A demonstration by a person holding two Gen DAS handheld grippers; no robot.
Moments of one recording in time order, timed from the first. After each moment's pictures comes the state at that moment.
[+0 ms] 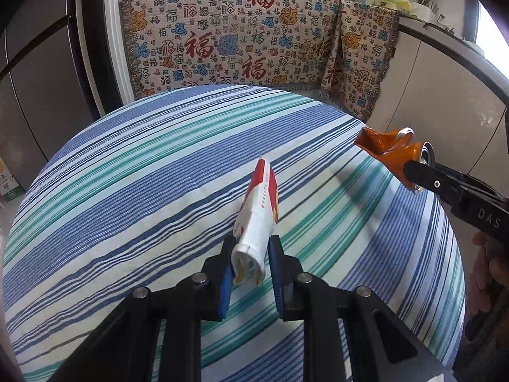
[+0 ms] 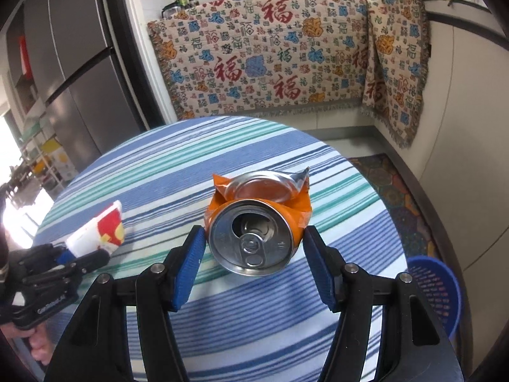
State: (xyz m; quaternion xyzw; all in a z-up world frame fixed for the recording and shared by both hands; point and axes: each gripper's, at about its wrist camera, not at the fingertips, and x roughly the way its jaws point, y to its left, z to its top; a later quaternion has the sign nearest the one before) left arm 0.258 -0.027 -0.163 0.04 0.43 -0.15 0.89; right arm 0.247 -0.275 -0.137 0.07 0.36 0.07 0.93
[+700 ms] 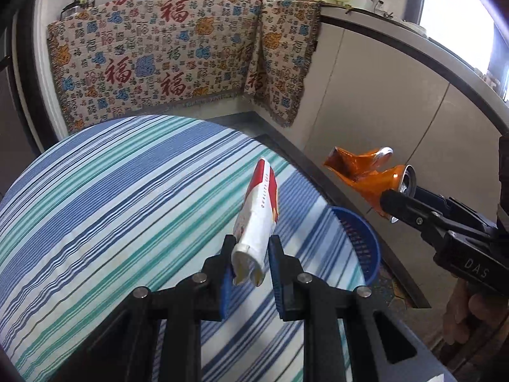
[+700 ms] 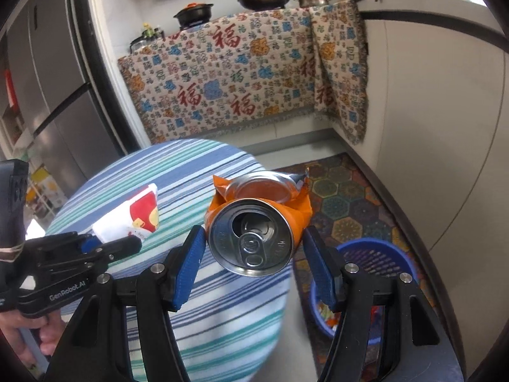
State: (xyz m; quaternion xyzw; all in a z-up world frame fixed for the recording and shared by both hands) left arm 0.226 -0.184 -0.129 0.05 0.41 -0.27 0.87; right arm 0.161 -0.383 -0.101 0.11 0.33 0.00 0.94
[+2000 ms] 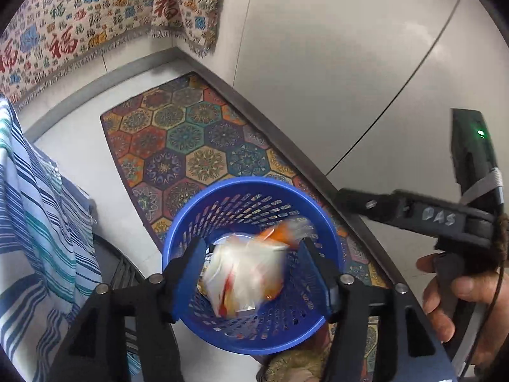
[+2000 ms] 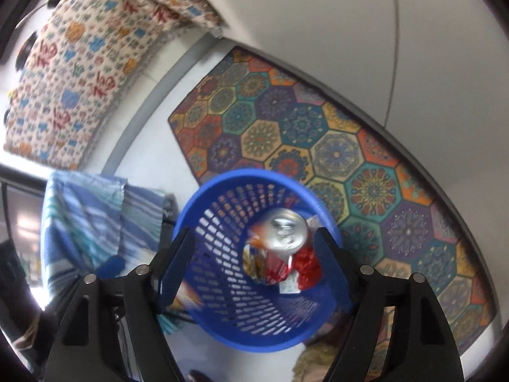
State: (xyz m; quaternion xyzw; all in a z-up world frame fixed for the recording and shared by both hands) left arm 0.273 -0.464 -0.298 0.10 0.53 -0.33 0.78; right arm 0.191 -0.675 -0.289 0.36 0.50 -0.10 0.78
